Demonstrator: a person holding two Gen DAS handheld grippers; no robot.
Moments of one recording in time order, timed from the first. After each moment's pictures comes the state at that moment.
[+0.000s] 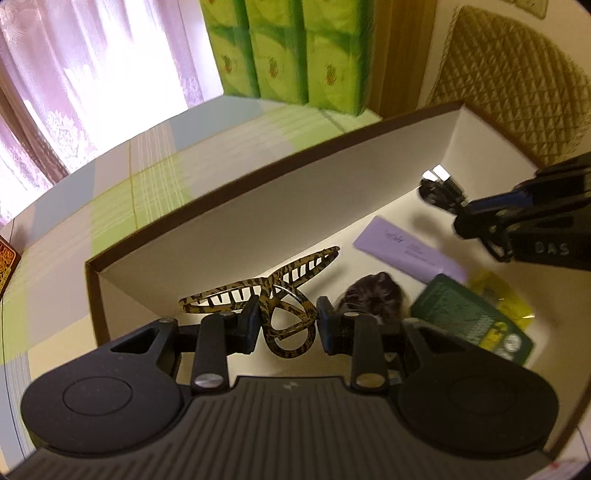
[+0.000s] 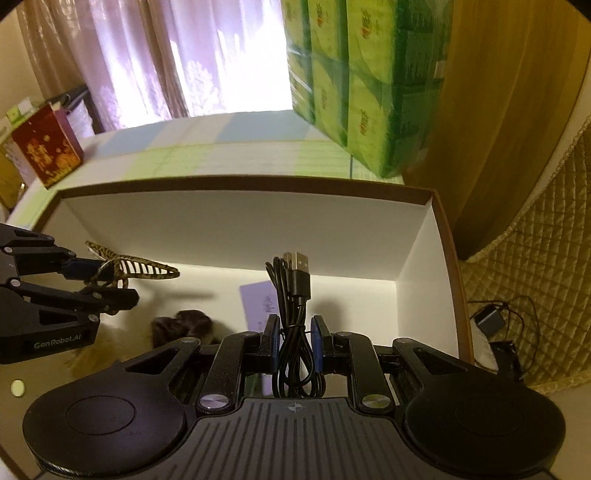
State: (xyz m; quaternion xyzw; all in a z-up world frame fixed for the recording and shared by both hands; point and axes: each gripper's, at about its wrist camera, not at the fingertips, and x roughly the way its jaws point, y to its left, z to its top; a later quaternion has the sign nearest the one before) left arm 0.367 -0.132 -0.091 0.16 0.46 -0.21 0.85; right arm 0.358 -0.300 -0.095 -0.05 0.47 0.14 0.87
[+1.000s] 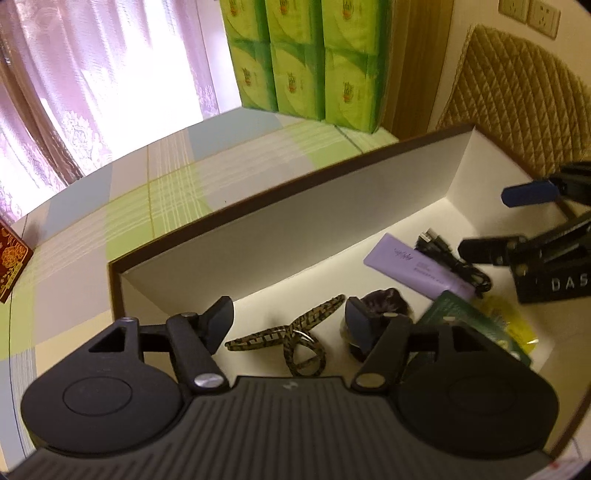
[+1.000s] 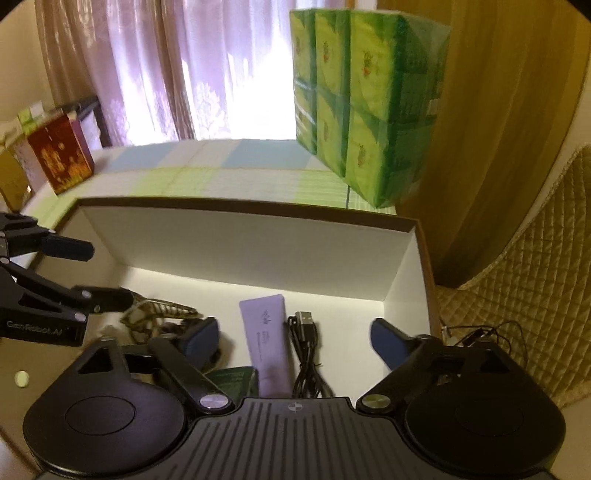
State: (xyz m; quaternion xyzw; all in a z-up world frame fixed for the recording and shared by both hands) left arm 0.360 -0.120 -0.068 0.13 0.44 -0.20 0.87; right arm 0.325 -0.305 -0.069 -0.05 0.42 0.15 0.90
